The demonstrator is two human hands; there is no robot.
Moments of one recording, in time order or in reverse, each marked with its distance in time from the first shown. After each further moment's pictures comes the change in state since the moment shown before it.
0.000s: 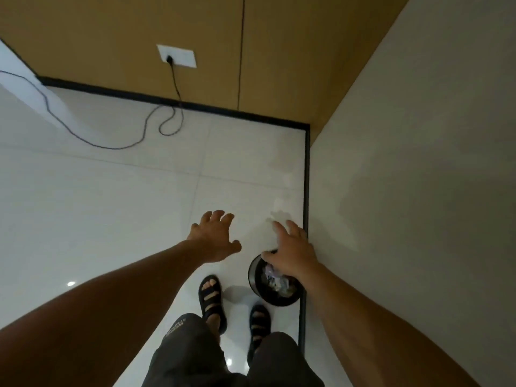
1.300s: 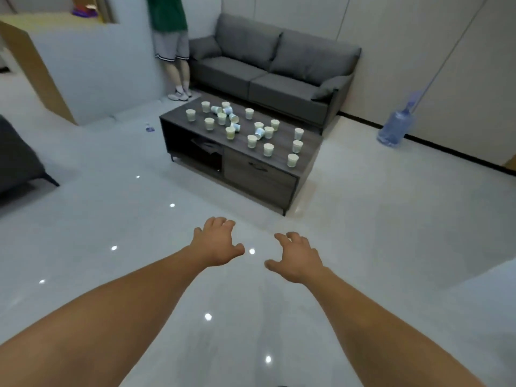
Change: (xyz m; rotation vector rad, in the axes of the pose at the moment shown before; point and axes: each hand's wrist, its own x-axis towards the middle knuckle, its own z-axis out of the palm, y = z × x) left_hand -0.947 -0.209 0.355 -0.790 0.766 -1.773; right_hand -0.656 -0.489 0.497 -1.072 -0.304 -1.761
